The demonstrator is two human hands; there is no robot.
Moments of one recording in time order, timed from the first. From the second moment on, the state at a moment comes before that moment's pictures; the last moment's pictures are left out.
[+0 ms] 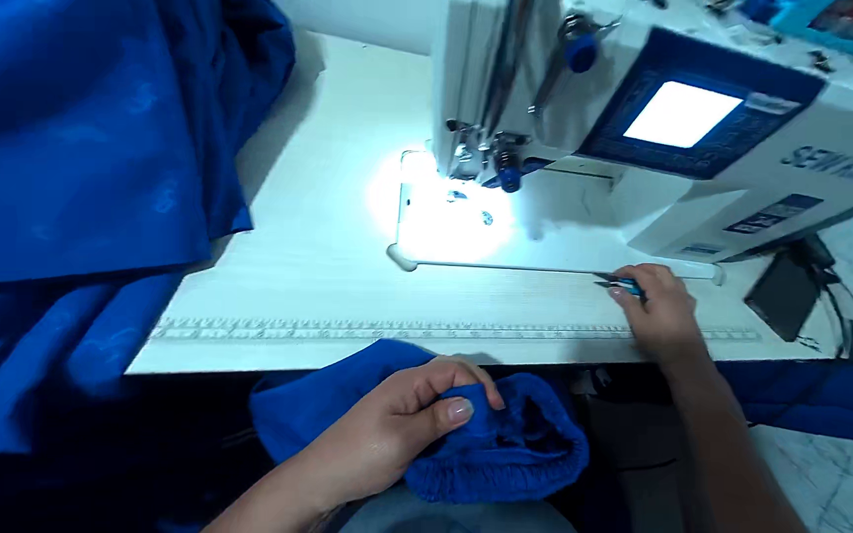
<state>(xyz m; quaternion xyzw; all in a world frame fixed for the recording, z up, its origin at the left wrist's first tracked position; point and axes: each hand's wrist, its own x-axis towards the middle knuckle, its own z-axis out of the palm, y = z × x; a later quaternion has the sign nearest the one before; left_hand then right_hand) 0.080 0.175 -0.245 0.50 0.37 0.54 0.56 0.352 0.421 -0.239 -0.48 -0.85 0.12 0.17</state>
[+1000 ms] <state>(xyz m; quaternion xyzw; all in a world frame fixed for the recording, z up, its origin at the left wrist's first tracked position) 0.073 0.164 -0.236 0.50 0.45 0.45 0.59 0.290 0.245 -0.215 -0.26 -0.90 0.30 0.16</state>
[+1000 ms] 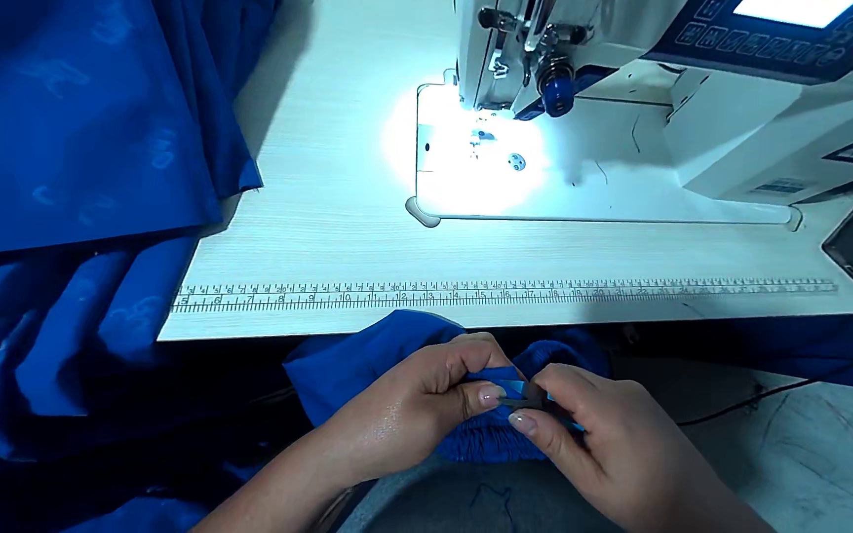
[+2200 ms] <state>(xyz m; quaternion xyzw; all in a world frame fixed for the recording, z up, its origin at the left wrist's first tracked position) 0.093 0.160 -0.248 0.52 0.46 0.52 0.50 0.307 0.223 -0.224 -0.30 -0.74 0.57 0.21</state>
